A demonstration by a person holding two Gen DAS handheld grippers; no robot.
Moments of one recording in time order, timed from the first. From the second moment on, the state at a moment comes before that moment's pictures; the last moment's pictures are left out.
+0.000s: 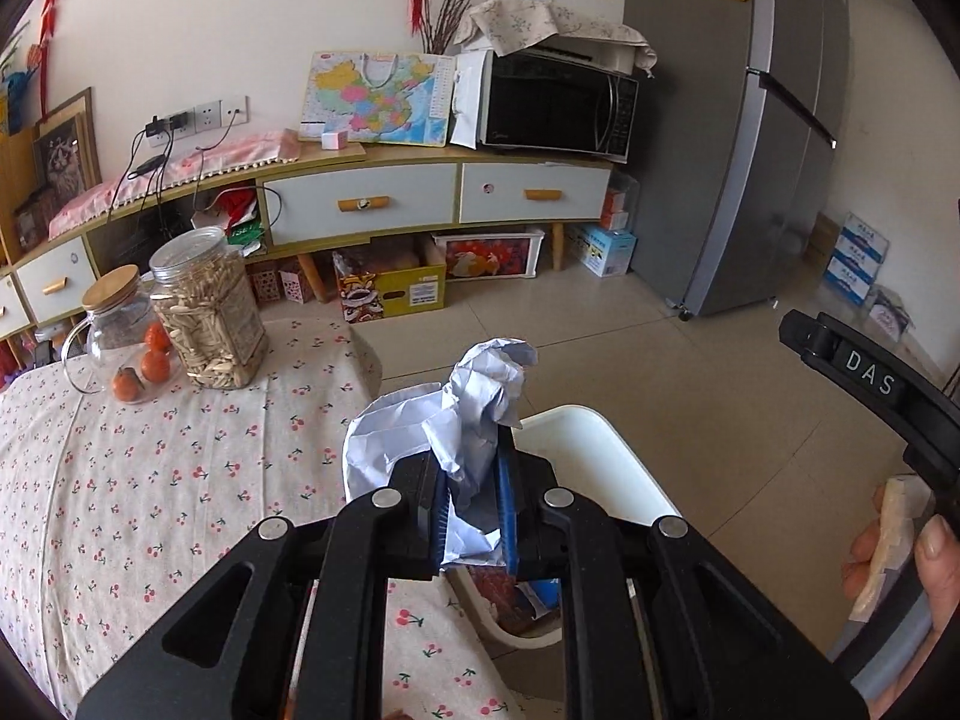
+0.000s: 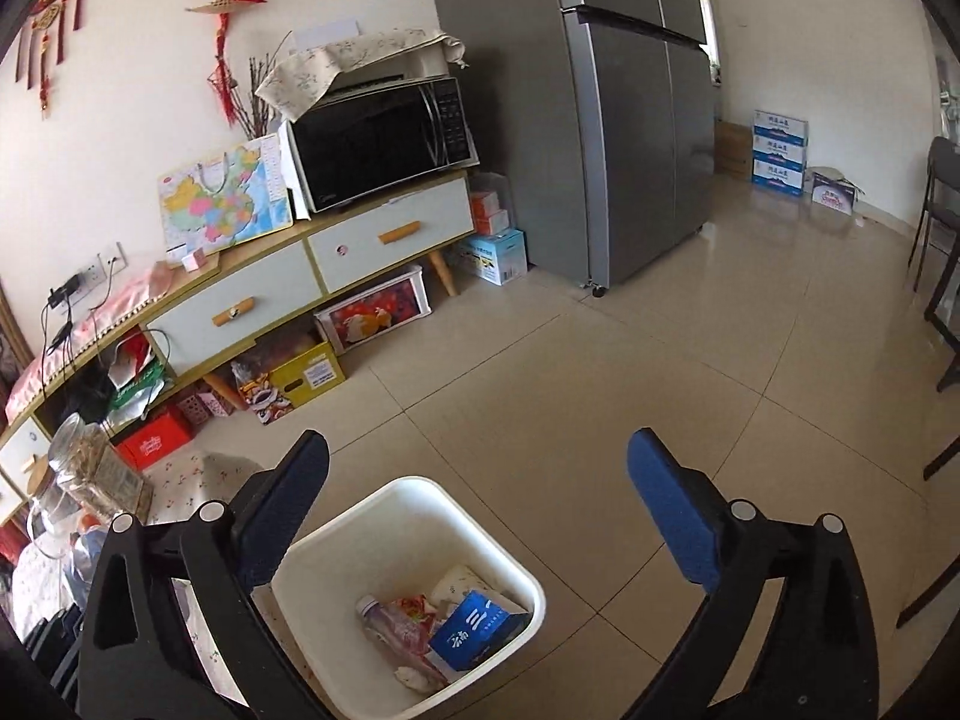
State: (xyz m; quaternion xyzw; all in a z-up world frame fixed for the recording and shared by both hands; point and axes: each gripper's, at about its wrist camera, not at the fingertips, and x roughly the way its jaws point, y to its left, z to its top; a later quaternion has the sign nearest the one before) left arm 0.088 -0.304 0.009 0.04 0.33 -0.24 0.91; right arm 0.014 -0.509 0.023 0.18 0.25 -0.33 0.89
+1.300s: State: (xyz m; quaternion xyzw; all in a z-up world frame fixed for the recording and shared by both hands) left arm 0.096 -0.274 -0.048 0.05 0.43 -0.19 0.88; right arm 0.026 -0.468 0.012 0.13 0.32 -0.27 0.90
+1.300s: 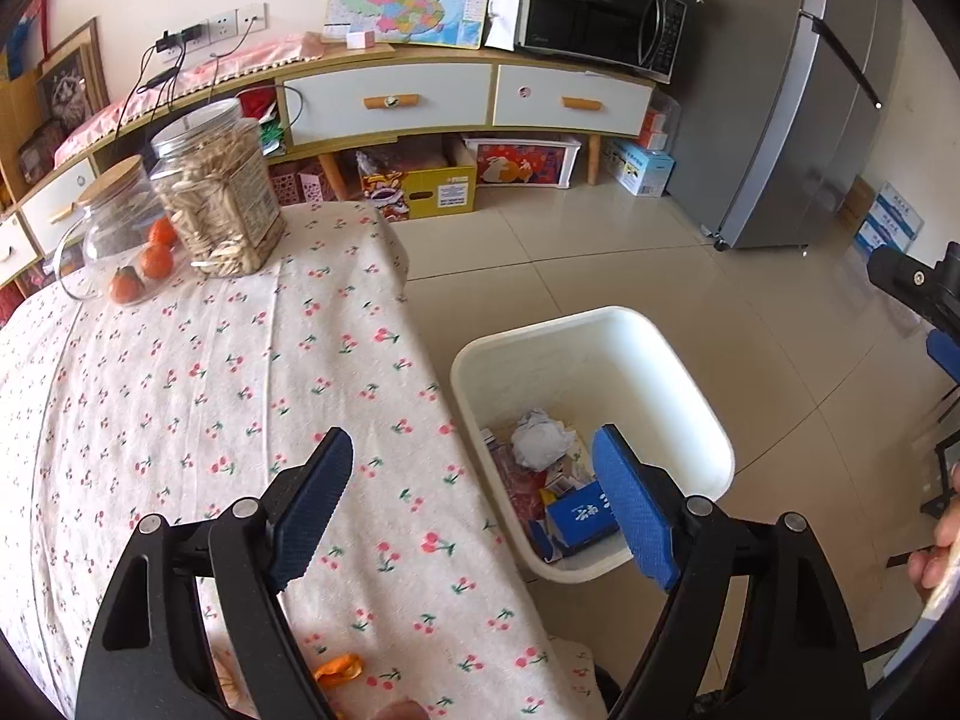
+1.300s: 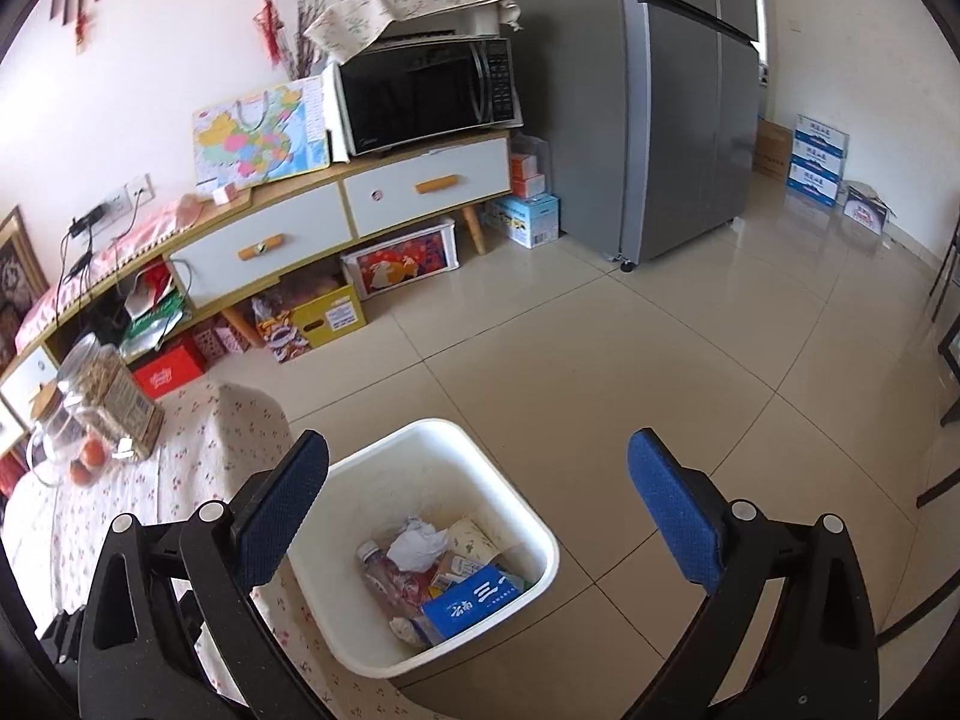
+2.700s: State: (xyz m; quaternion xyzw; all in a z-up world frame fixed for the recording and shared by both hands) left arm 0.080 0.034 -0.067 -0.03 0.45 0.03 0.89; right arm 0.062 -0.123 -0.117 -0.14 0.56 0.21 0.79
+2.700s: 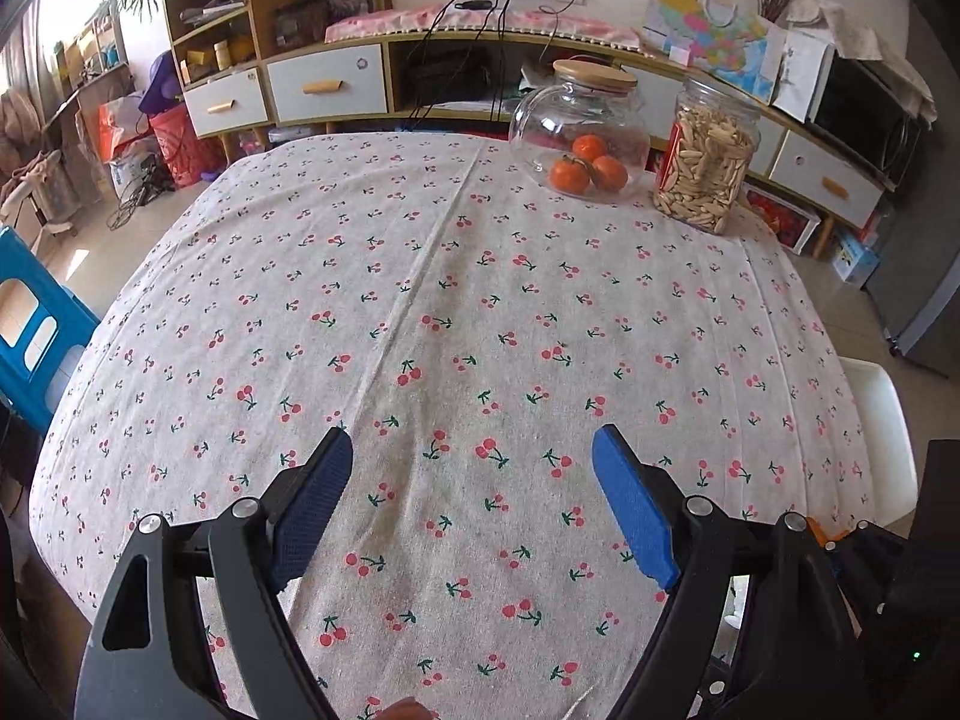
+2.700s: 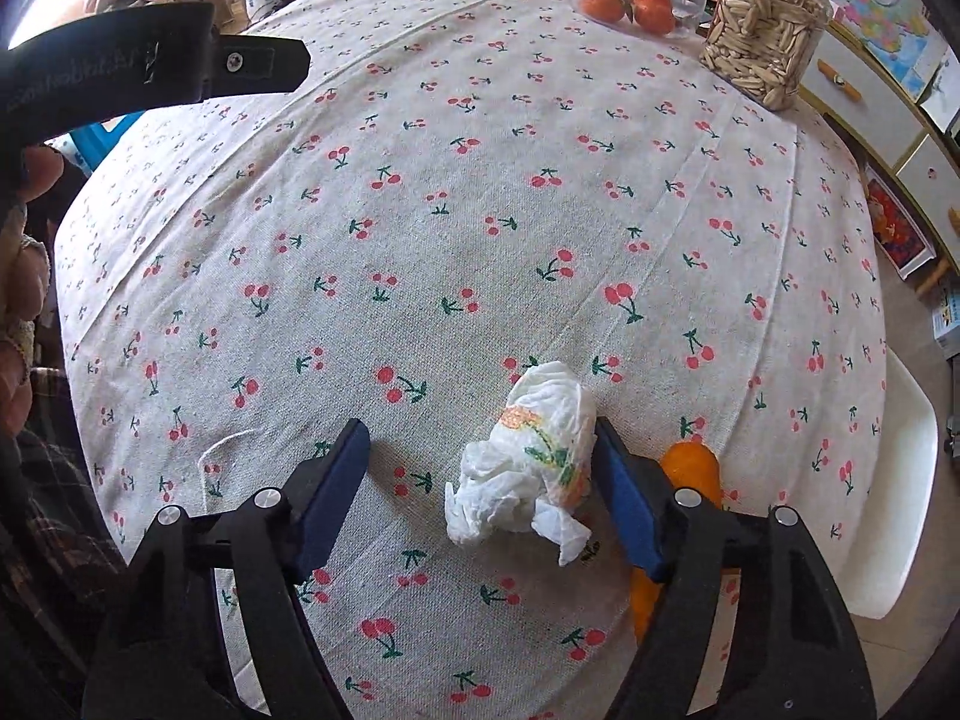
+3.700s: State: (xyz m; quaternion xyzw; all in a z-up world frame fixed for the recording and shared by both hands) left arm 0.075 -0.120 -0.112 -0.05 0.54 -0.14 0.83; right arm 0.085 -0.290 -0.048 0.00 0.47 0.04 0.88
